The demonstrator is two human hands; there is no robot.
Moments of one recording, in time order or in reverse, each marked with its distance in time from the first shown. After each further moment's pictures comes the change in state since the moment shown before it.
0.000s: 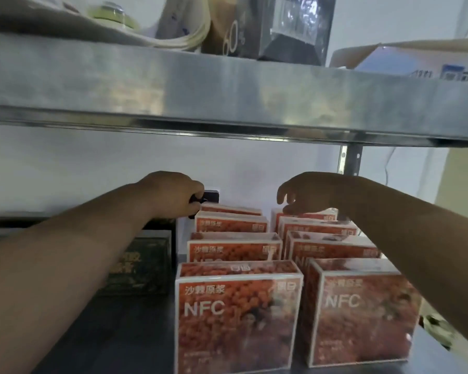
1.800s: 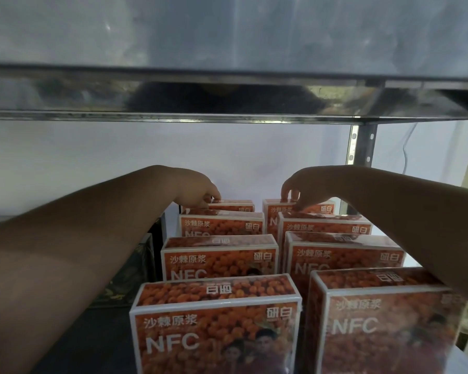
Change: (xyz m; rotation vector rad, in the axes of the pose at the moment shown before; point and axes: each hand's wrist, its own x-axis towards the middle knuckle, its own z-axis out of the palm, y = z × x) left_hand 0.092 0.019 0.020 -0.094 -0.410 0.155; right_hand 0.074 0.055 0.039 0.084 -0.213 0.044
